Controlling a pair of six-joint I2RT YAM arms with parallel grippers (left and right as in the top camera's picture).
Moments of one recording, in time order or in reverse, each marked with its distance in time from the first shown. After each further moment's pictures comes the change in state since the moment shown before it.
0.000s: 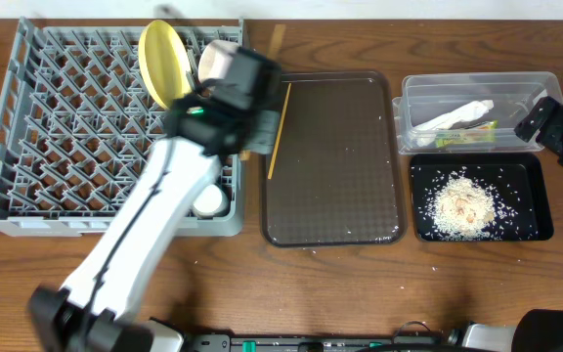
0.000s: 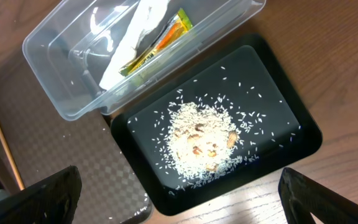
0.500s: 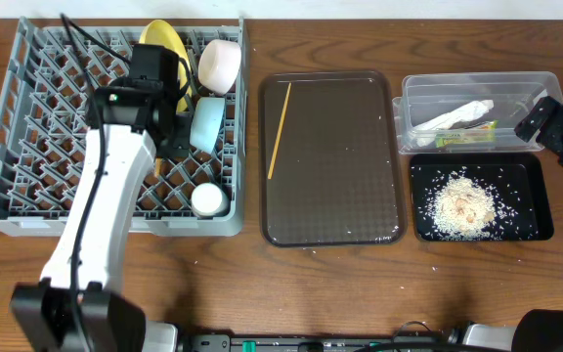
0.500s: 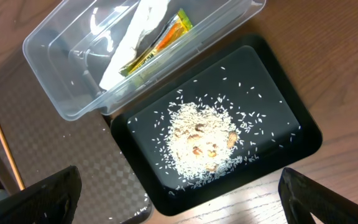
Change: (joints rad) left arm 0.331 0.032 -0.069 -0.124 -0.122 0.165; right arm 0.000 0.000 0.000 0.000 0.000 0.000
